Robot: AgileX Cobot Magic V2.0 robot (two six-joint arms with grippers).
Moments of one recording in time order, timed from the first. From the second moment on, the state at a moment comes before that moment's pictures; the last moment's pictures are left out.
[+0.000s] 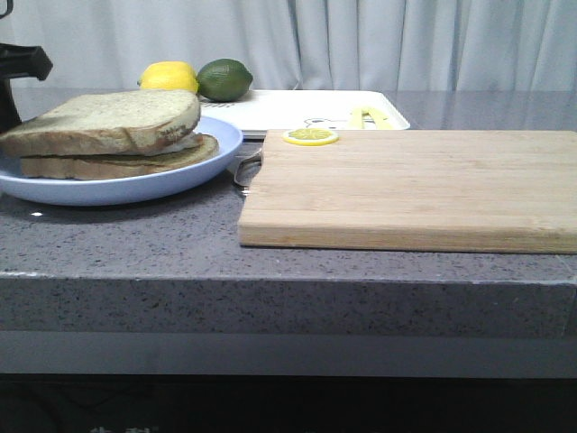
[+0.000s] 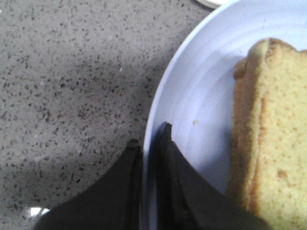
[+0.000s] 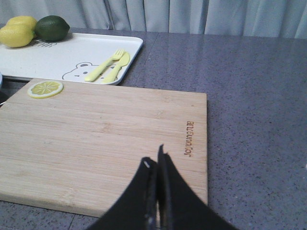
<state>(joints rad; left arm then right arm) -0.09 1.64 -1.23 -0.20 0.68 0.12 0.08 0.25 -0.35 0.08 0.37 -0.02</state>
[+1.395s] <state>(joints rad) -0.10 2.49 -2.55 -0.60 0.97 0.19 0.08 0.25 -0.35 0.08 0.37 -0.02</state>
